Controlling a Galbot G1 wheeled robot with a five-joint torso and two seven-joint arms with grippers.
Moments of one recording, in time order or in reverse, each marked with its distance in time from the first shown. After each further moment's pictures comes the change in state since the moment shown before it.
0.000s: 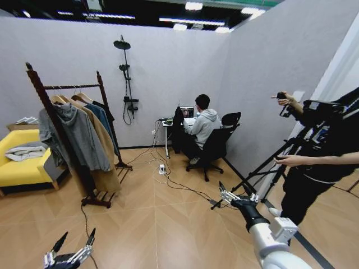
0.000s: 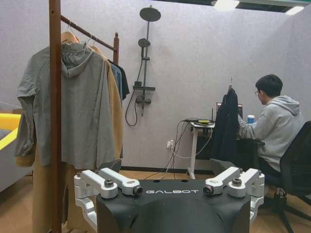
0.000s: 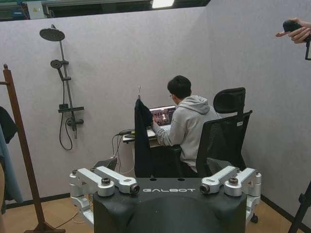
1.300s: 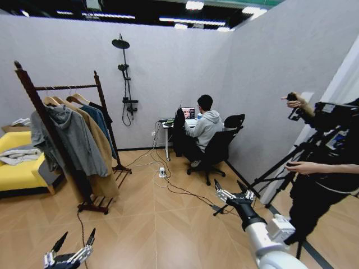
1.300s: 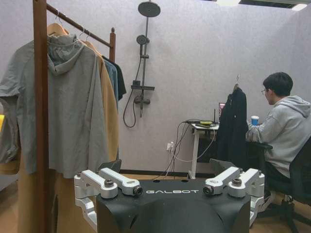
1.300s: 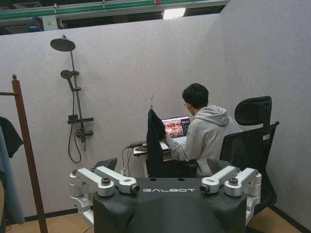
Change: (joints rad) left arm 0.000 0.000 0.000 0.000 0.000 0.000 0.000; right arm 0.000 0.000 -0.032 0.000 -0.024 0.061 -0.039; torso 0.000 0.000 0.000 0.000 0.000
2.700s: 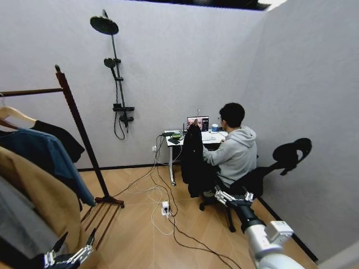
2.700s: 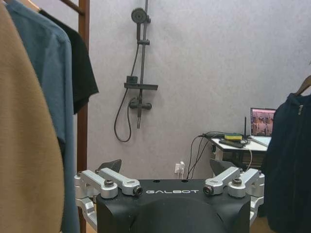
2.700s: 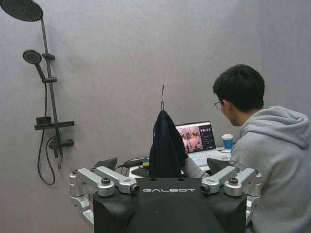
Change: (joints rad) left arm 0.000 0.000 0.000 0.000 0.000 0.000 0.000; right arm -0.017 0.007 -0.004 0.000 -0.036 0.014 -0.007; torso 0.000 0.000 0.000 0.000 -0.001
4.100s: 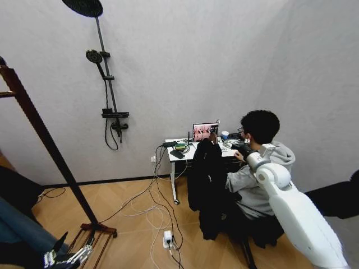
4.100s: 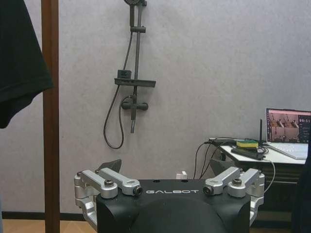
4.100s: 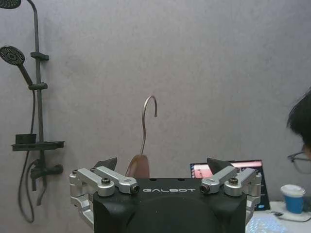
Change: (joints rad) left arm 0.000 0.000 0.000 0.000 0.000 0.000 0.000; right arm 0.954 -0.448 -0.161 -0.856 0.412 -0.005 -0.276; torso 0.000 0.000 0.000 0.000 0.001
